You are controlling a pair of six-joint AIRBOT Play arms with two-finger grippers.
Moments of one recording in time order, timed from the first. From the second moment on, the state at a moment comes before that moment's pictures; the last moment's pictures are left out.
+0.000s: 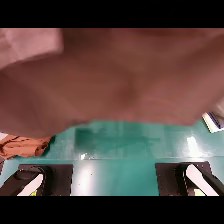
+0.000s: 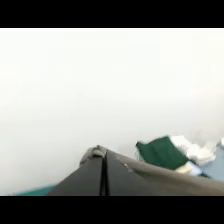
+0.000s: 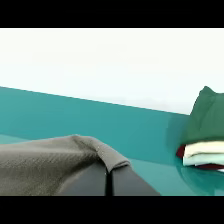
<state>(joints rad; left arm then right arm) -0.10 -0.86 2.14 1.15 -1.06 -1.51 -0.58 -0.94 2.04 -0.81 1.42 1.32</state>
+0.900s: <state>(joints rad) -0.05 -1.58 1.62 1.11 -0.99 -1.56 -0.21 -1.69 1.82 -1.16 1.41 1.39</state>
